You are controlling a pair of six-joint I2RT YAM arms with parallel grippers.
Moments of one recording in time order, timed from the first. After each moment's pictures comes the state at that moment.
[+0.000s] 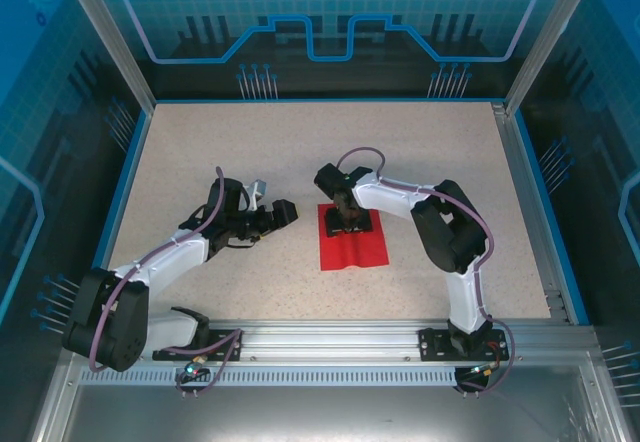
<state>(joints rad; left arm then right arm) -0.28 1.26 0.58 -0.07 0.57 -0.75 0.71 2.03 1.42 -0.87 0.04 0.60</state>
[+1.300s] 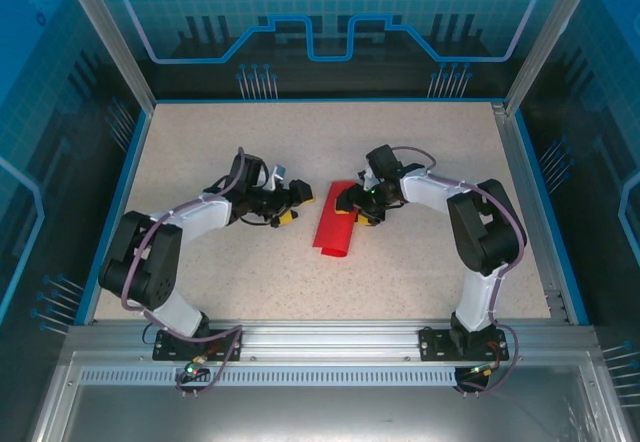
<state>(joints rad) -0.29 1.61 0.86 -0.10 0.73 -0.85 0.42 1.88 1.17 -0.50 -0.54 0.69</state>
